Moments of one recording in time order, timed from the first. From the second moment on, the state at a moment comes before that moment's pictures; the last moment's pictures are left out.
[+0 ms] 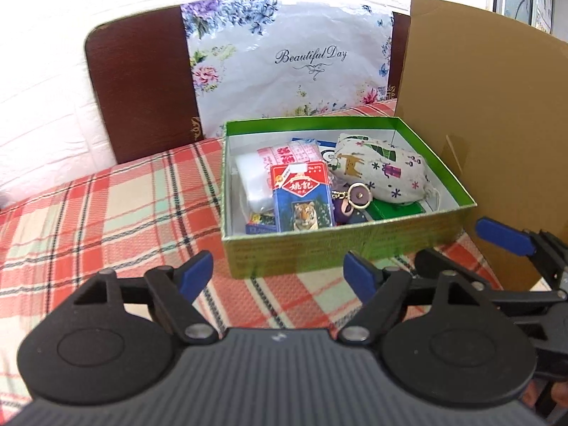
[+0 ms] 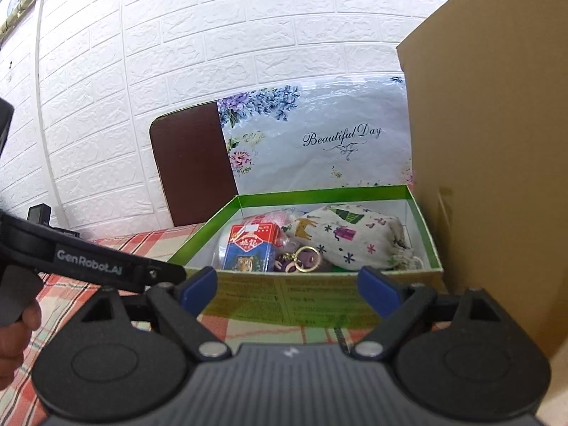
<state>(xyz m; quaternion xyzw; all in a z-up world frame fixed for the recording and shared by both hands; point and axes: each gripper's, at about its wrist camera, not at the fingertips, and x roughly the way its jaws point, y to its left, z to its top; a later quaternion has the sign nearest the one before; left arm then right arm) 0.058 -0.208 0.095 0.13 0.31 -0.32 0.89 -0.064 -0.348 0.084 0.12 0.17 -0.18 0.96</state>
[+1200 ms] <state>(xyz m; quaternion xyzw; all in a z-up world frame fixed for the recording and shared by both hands) -0.014 -0.138 0.101 0.13 0.27 -0.27 0.92 -0.126 -0.279 0.130 0.15 0.15 -0.16 0.96</state>
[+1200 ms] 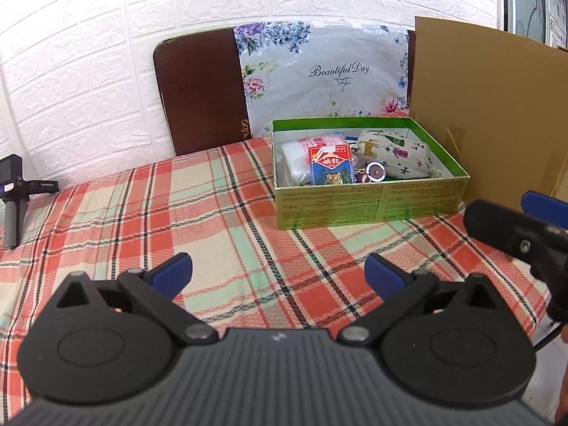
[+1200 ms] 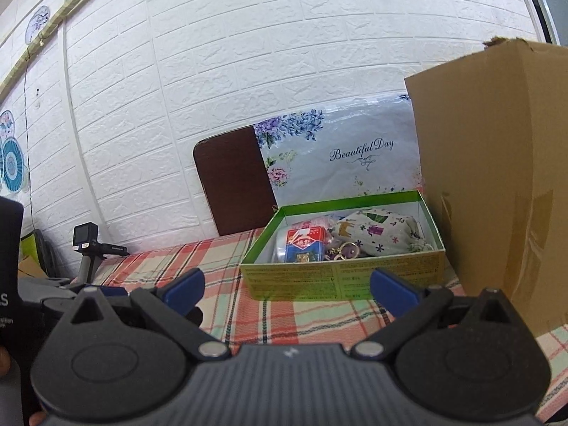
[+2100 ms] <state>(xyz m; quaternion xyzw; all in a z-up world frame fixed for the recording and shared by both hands) -0.026 -0.132 0.093 0.14 0.28 -0.25 0.92 -0.132 -0.267 0.126 0.16 0.15 -0.17 0.96</state>
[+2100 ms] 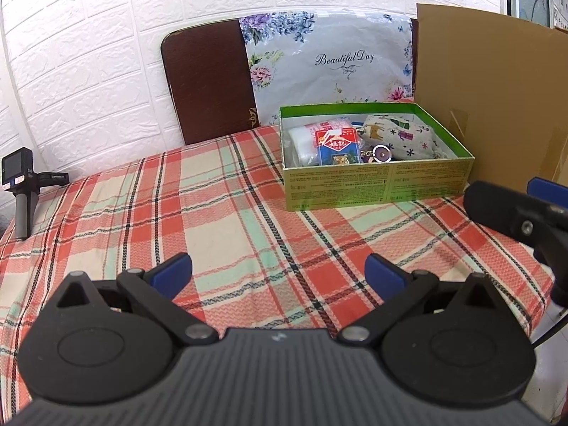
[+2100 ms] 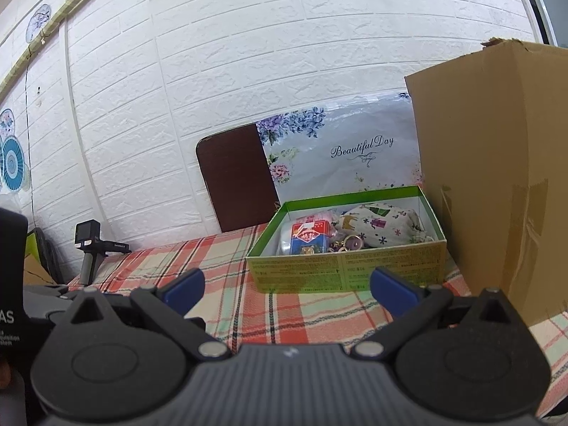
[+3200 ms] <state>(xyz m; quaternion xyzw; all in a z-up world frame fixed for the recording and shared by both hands) -0.016 -0.146 0.086 0.17 0.29 -0.22 0.91 -0.121 -0.274 0.120 0.16 0.15 -0.19 0.96</state>
